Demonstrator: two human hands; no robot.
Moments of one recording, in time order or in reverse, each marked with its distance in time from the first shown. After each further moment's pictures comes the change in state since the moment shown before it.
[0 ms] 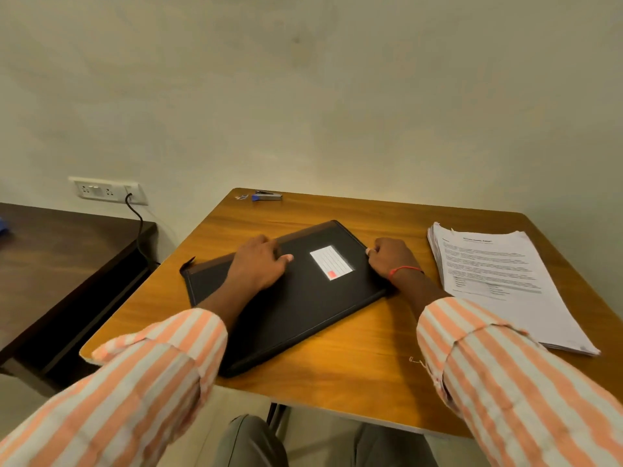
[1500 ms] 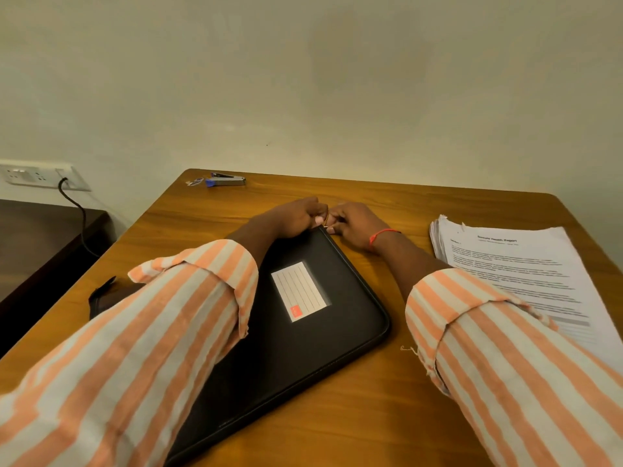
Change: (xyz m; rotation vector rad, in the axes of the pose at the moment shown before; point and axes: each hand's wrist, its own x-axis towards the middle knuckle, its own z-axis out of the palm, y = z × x) left_hand 0.202 0.088 0.054 -0.244 -0.393 0.403; right_hand 0.134 -0.002 0.014 0.233 -0.244 -0.416
